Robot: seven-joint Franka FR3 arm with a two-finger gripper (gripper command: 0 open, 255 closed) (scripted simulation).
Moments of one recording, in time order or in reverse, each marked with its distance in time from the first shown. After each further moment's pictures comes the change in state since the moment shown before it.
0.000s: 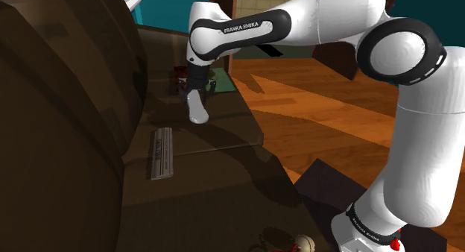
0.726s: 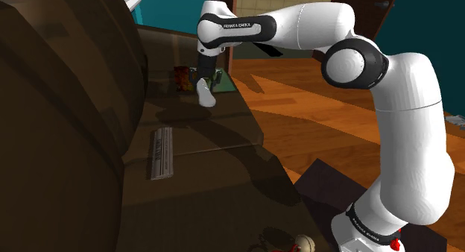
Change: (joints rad) arm -0.080 0.223 -0.048 0.341 -0.013 -0.133 -0.144
